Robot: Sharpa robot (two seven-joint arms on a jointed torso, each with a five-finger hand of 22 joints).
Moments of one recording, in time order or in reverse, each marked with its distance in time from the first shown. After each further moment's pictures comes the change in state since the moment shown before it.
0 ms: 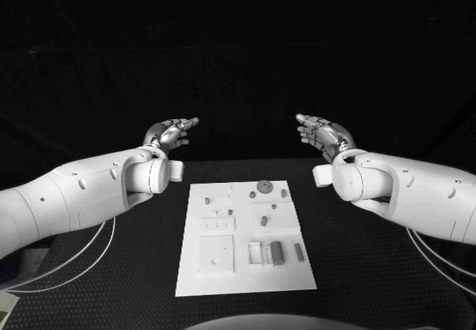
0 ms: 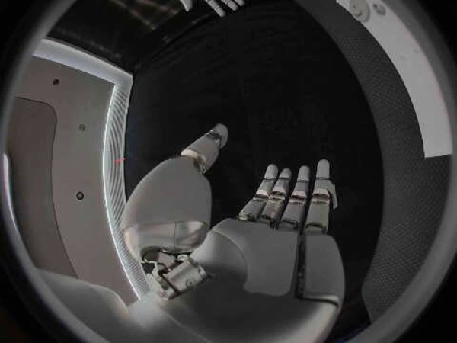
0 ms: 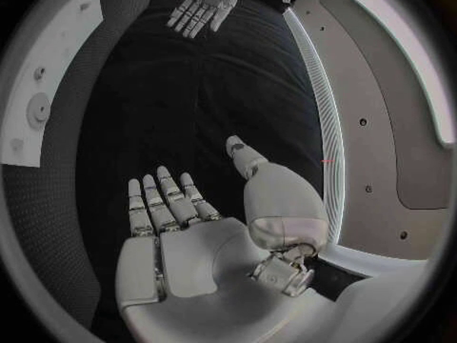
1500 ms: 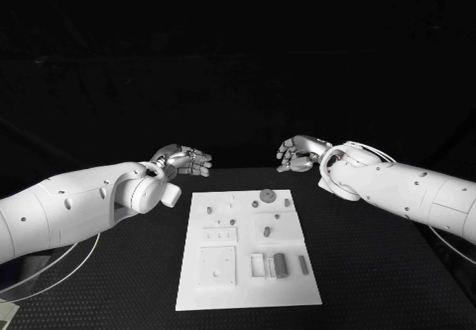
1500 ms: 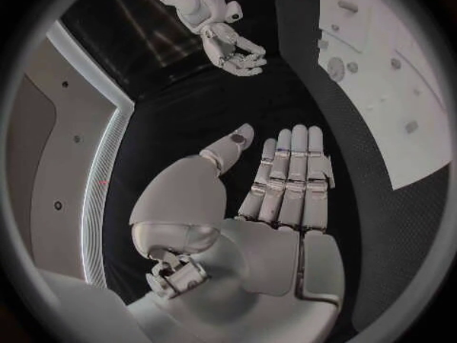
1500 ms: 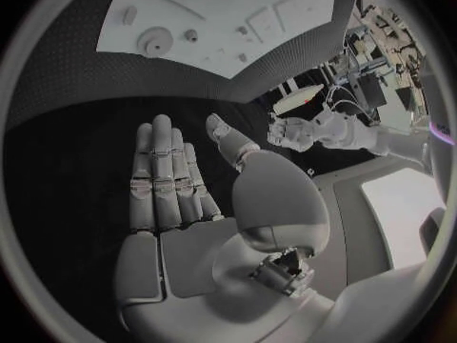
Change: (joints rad) left arm 0.037 -0.088 -0.043 0.129 -0.138 0.283 -0.118; left_hand 0.129 0.118 0.079 -0.139 0.007 0.453 0.069 0.068 0.031 0.623 0.009 0.124 0.119 0.588 -0.084 0.243 0.203 0.031 0.477 -0.155 0.101 -0.012; right arm 0.050 0.166 -0.035 -0.263 -1.249 0.195 -0.240; right_hand 0.294 -0.072 0.070 -0.175 0.004 0.489 0.050 0.156 0.127 0.576 -0.115 0.160 0.072 0.939 -0.242 0.459 0.289 0.210 0.887 -0.106 0.228 0.344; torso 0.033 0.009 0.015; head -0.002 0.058
